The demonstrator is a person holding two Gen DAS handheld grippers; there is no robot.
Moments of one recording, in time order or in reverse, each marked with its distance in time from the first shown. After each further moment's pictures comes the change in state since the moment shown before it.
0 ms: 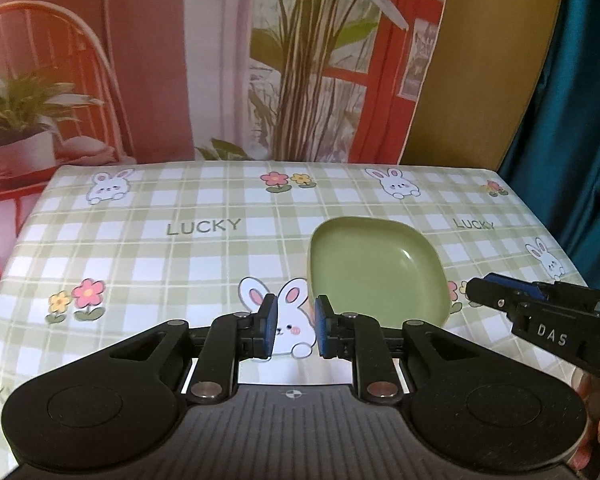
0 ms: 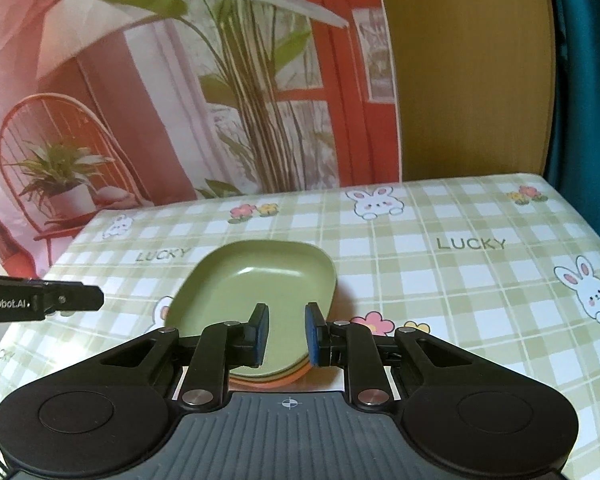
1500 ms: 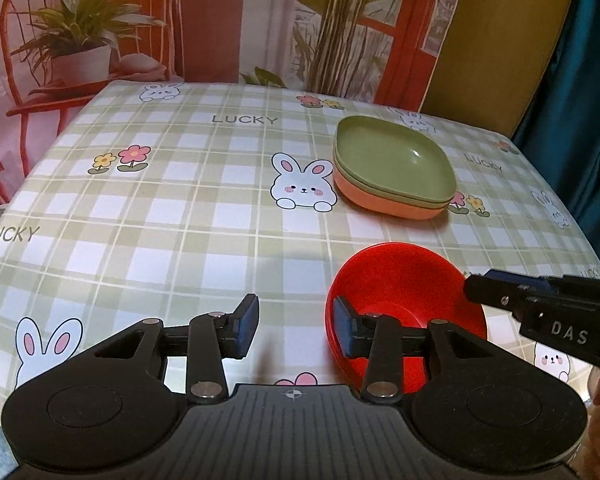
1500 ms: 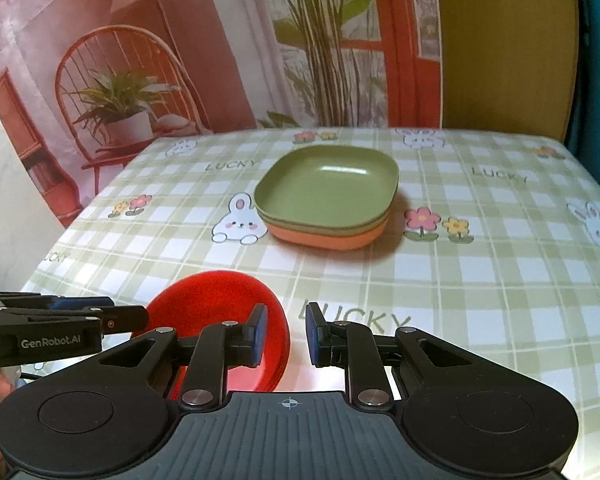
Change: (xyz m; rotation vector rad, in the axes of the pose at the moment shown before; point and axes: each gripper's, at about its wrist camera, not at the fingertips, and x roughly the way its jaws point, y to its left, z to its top) left arm -0.044 0.008 -0.106 -0.112 0.069 0.044; right arm -0.064 0.052 -0.079 -0.078 0.136 0.068
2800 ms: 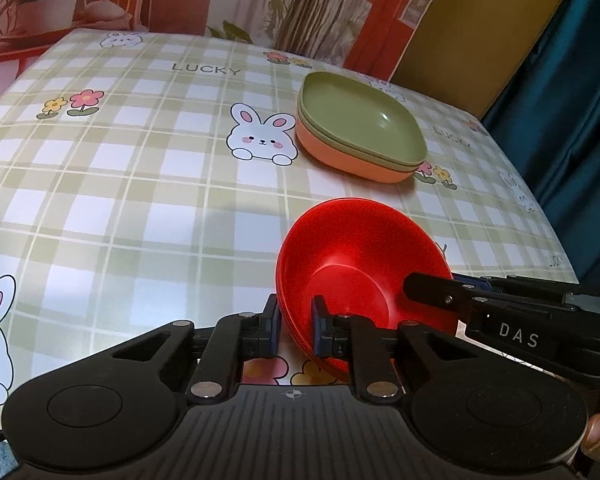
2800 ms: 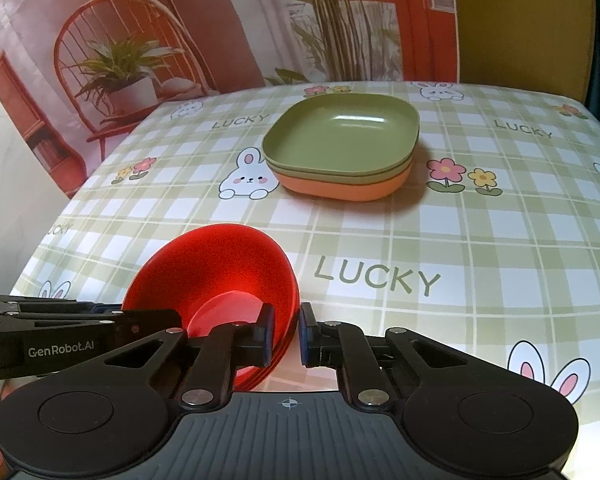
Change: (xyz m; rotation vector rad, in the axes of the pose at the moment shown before) left arm 0.029 0.003 -0.014 -0.055 0.104 -0.165; right arm 0.027 0.000 -0.013 0.018 0.104 0.046
